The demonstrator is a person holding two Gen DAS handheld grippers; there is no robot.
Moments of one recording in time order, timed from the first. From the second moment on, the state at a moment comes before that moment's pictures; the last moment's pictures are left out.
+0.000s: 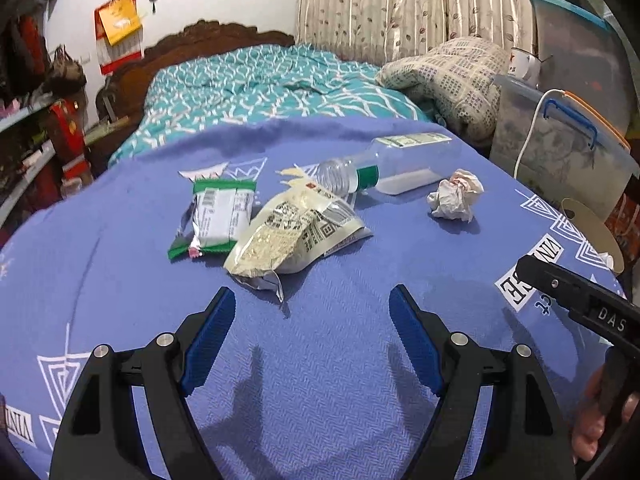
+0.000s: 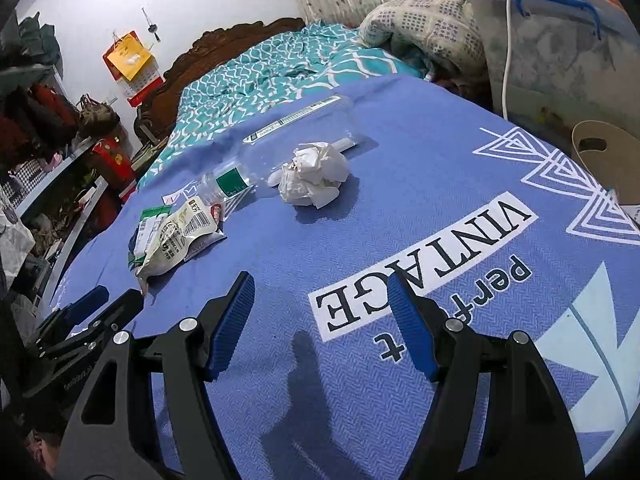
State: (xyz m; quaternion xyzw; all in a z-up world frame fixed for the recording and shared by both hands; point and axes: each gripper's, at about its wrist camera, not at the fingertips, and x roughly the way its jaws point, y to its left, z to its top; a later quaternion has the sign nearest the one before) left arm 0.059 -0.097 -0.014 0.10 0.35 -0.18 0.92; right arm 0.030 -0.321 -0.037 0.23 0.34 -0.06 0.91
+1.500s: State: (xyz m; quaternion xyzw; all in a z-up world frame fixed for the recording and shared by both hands) left arm 0.086 -0.067 -0.021 0.01 0.40 -0.20 0.89; right arm 0.037 -0.318 -0.046 0.24 0.37 -0.01 0.90
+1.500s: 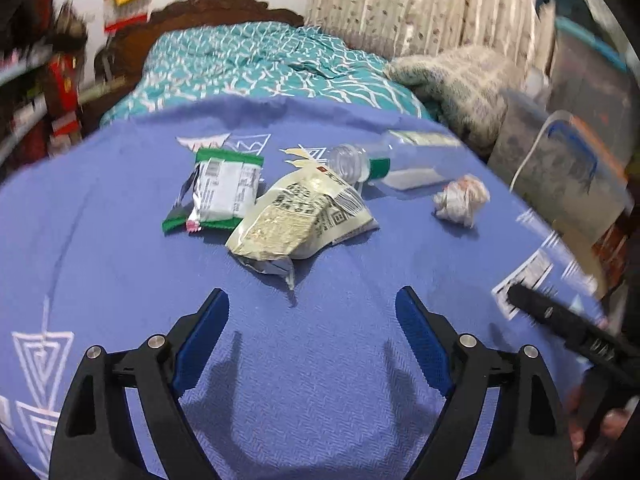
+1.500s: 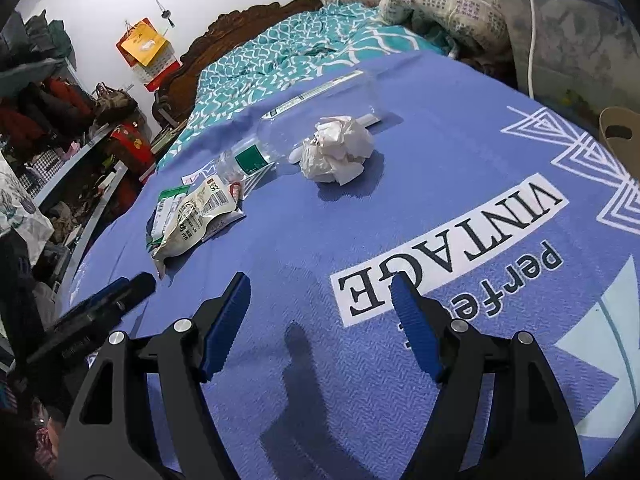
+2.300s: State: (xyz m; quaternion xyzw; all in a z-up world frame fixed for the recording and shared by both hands) left arm 0.219 -0.006 -0.032 -0.14 0.48 -0.24 0.83; right arm 0.182 -0.196 -0.052 0.23 0.45 0.15 0.85
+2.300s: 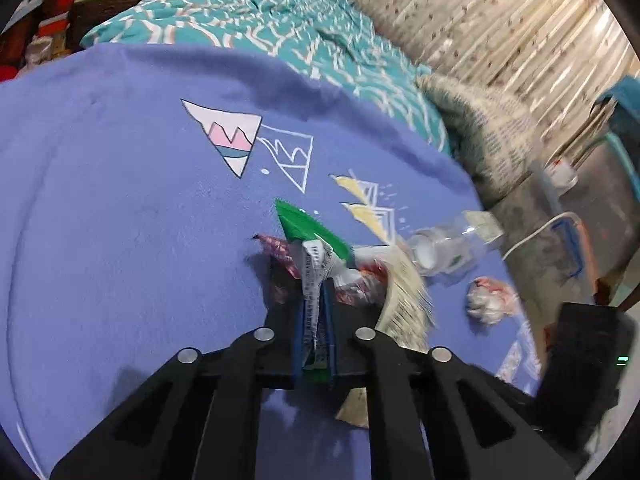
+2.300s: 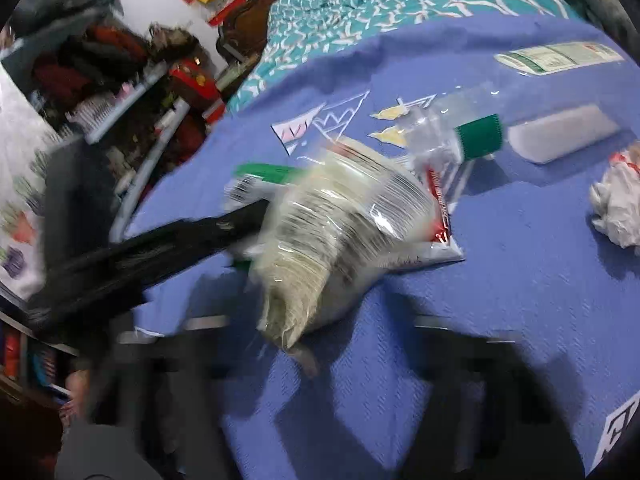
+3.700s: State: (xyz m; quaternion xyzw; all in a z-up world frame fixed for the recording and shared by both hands) left arm 0.100 -0.228 -0.012 -0.01 0.52 -0.39 0.76; right arm -0.056 -0.422 -0.061 0.33 0.32 -0.03 0.89
